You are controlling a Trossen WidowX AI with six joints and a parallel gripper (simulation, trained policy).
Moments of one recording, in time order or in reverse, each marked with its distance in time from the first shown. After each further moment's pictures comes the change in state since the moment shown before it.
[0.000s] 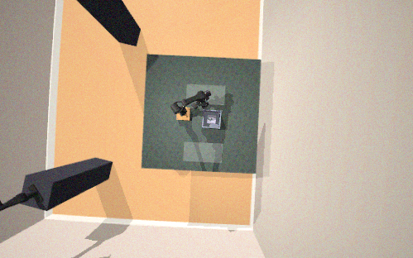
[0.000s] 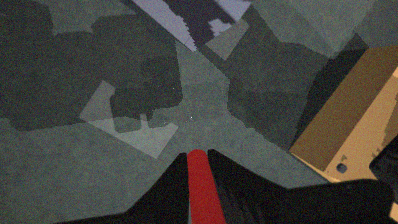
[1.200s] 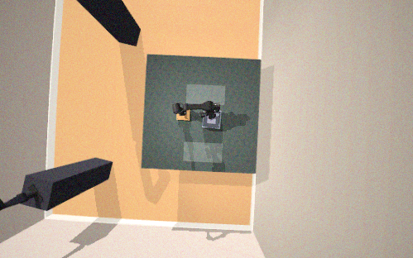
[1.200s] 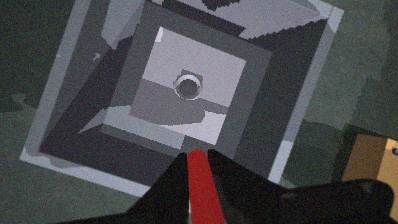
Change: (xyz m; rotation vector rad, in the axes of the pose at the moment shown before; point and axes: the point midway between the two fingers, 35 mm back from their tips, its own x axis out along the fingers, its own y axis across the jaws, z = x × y) arm -0.053 -0.001 0.153 0.307 -0.189 0.074
